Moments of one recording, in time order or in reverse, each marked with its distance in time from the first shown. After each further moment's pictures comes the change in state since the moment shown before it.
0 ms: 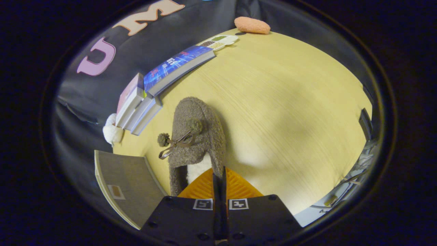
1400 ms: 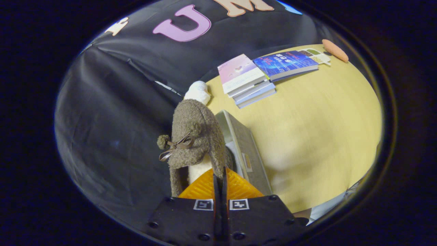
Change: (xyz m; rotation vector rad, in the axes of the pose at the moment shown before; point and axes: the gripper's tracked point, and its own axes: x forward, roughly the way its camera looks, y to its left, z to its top) arm -0.096 0.219 -0.099 -0.343 0.102 0.314
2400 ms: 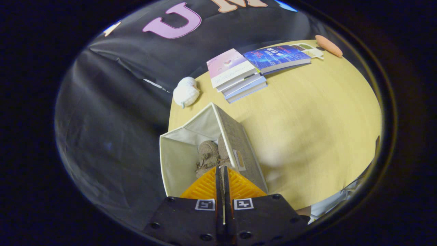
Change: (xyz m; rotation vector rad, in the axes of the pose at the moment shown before) arm 0.016 -0.012 -0.004 0.041 0.020 -0.050
